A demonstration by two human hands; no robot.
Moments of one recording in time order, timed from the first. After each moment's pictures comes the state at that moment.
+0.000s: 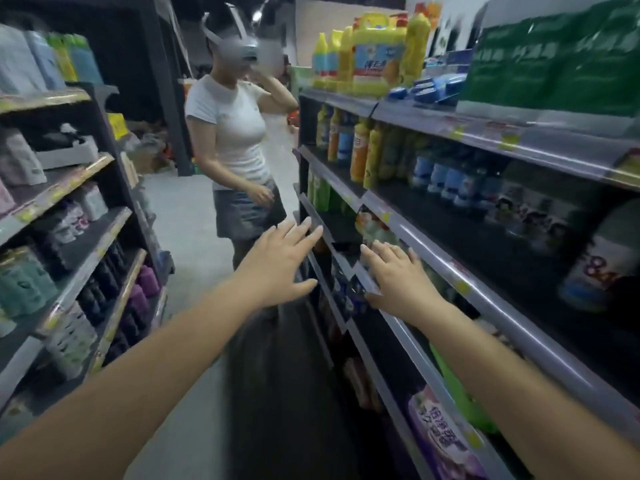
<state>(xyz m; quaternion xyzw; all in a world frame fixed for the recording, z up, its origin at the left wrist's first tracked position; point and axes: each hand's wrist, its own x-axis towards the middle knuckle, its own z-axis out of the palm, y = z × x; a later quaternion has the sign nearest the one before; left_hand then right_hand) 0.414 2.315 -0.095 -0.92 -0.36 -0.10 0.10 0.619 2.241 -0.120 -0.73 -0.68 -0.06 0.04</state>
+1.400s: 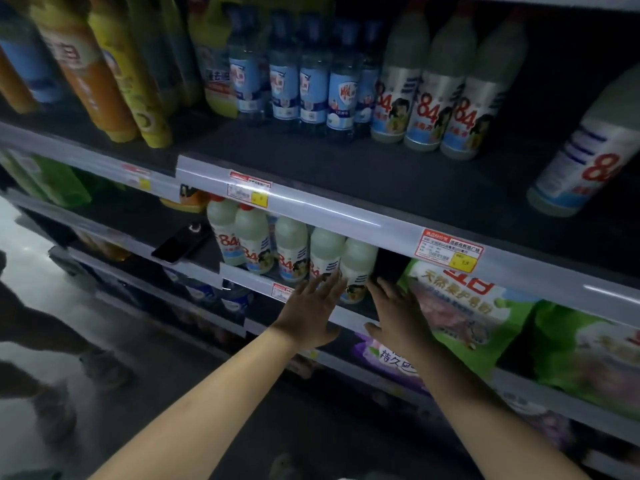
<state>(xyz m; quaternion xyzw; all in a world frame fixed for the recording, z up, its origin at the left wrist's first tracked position) 0.675 2.516 -0.322 -0.99 0.10 0.09 -0.04 0.715 2.339 -0.307 -0.96 -0.27 0.08 0.05</state>
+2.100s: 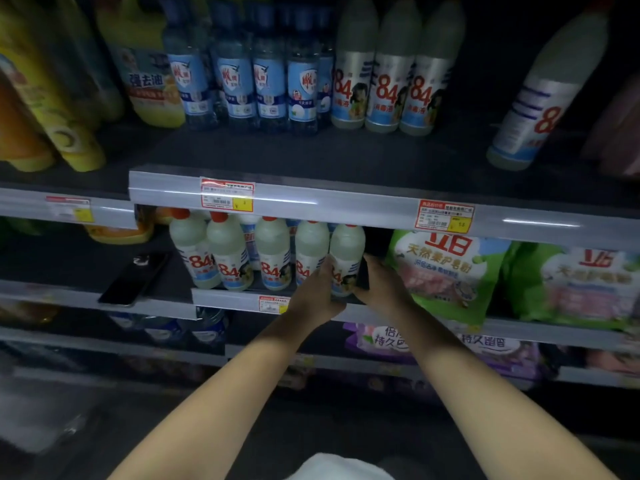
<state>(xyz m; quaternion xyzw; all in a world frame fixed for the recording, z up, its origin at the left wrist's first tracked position) 0.717 2.526 -0.352 -0.93 0.09 0.03 -0.35 0.726 2.382 -0.323 -0.97 -0.08 0.01 0.23</state>
